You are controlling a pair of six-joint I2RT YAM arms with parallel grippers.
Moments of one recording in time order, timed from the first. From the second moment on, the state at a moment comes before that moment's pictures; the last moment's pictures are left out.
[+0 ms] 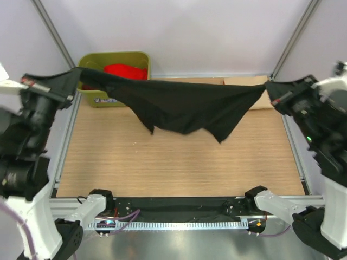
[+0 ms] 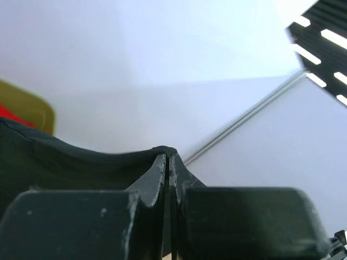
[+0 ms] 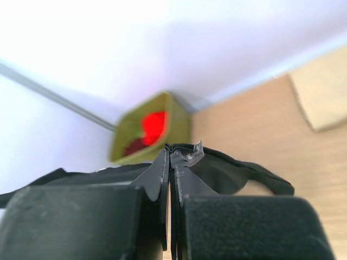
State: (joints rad) left arm -0.10 0.97 1.88 -0.70 0.05 -0.83; right arm 0.40 1.02 1.93 -1.01 0.31 0.73
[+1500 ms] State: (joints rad) left arm 0.15 1.61 2.49 -0.44 0.02 -0.81; right arm 0.37 1.61 2.43 -0.47 0.26 0.55
